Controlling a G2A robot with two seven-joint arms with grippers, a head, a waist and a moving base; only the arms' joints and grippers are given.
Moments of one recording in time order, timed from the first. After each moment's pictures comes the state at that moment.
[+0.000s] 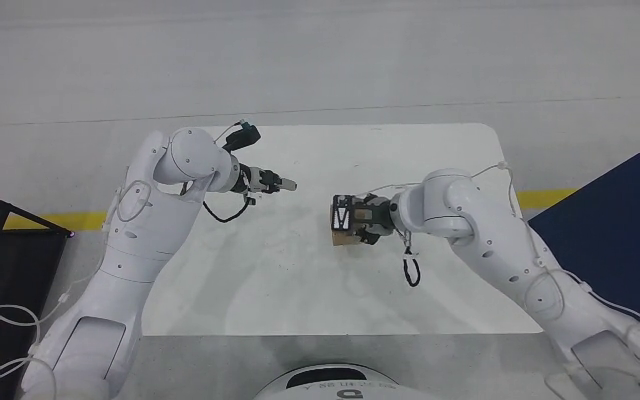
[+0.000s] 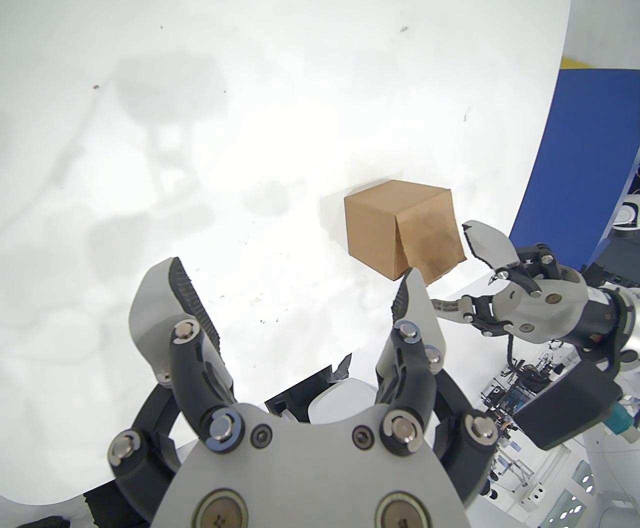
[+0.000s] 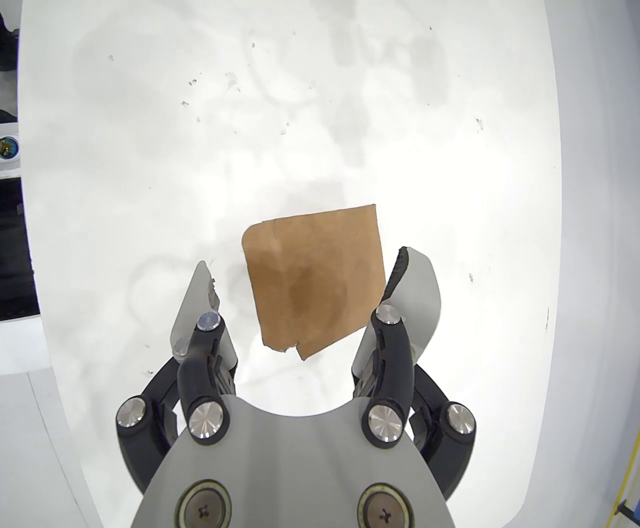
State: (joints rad) left arm 0.86 -1.16 -1.10 -1.49 0.49 0.39 -1.43; right arm -0.93 -0.97 0.79 -1.74 -0.92 -0.71 0.98
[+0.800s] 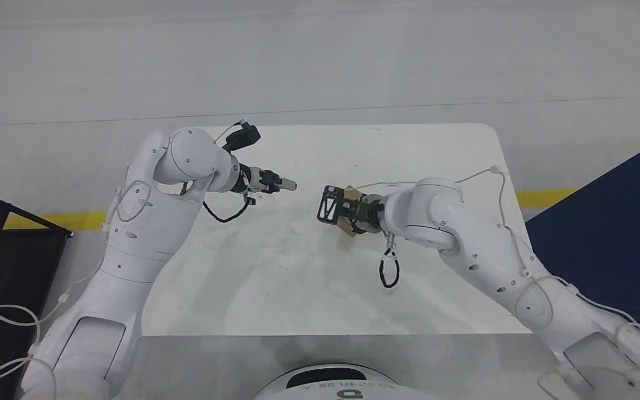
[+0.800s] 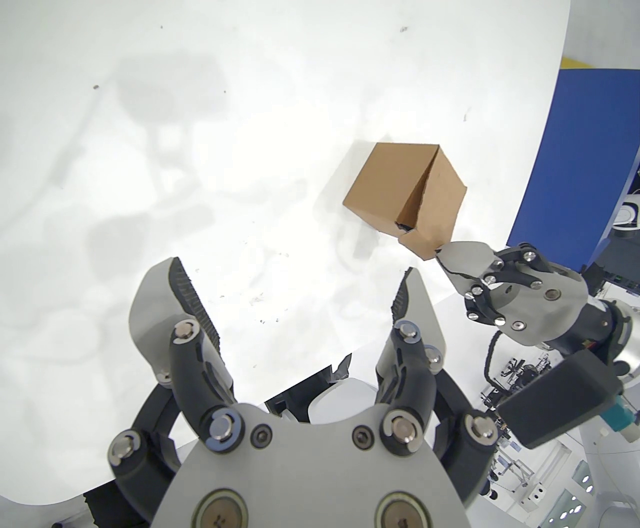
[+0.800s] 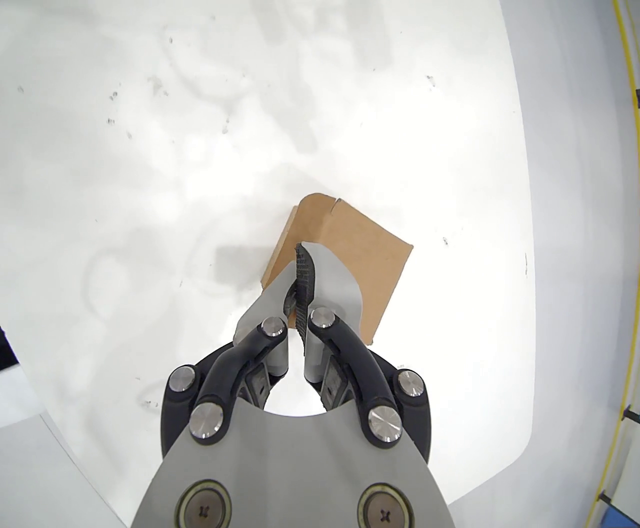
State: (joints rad) left arm 0.86 -1.16 -1.10 -1.49 0.49 0.39 -1.43; right arm -0.94 -1.00 0.75 -1.81 -1.00 -0.45 1.00
